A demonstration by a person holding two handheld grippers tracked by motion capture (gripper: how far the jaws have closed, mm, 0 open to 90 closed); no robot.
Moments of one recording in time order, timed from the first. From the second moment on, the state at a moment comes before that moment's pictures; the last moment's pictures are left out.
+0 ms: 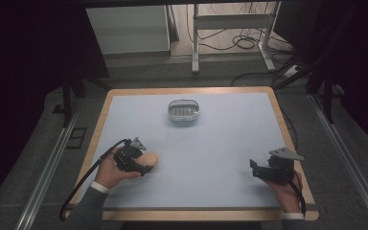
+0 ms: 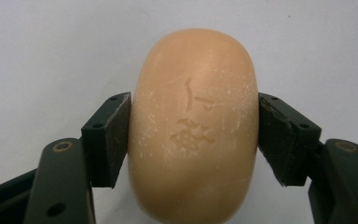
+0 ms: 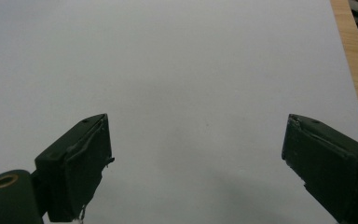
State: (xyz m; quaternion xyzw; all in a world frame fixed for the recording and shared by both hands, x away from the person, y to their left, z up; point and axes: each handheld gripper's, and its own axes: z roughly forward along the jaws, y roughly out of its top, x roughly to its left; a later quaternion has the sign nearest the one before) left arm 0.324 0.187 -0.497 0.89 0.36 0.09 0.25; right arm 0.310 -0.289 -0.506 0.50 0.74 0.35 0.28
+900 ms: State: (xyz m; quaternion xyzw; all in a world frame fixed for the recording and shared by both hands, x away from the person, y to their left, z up) left arm 0.337 0.181 -0.487 0.89 0.36 0.09 0.26; right arm 0.310 -0.289 -0.507 0.50 0.74 0.35 0.28
